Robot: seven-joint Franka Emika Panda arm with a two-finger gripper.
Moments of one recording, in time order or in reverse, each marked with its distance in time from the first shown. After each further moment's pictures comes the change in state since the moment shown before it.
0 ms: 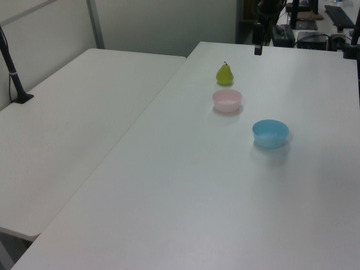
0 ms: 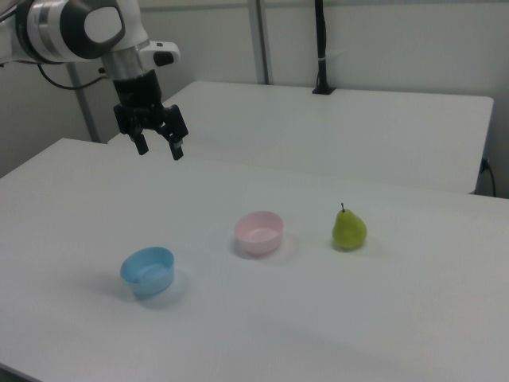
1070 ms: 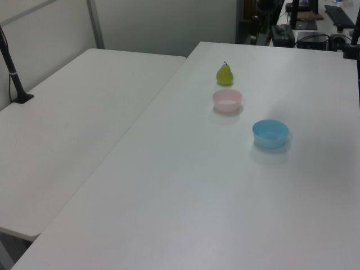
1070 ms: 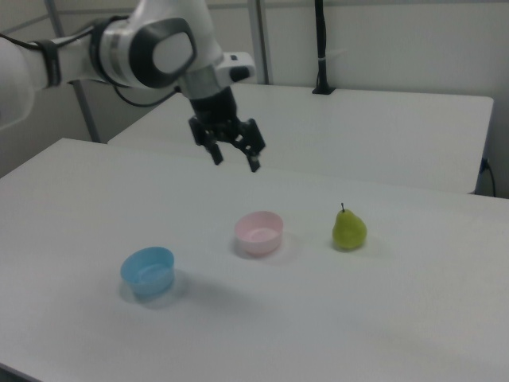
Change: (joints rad) arm -0.219 0.087 -0.006 0.009 0.000 0.217 -0.139
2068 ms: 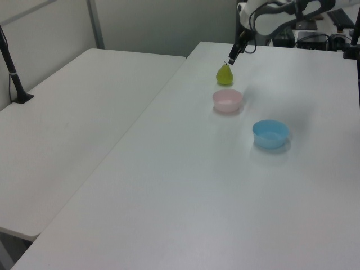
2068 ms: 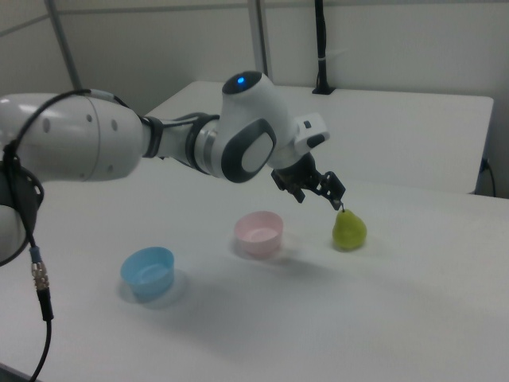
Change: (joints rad) arm -0.134 0.329 -0.001 0.005 0.004 0.608 -0.079
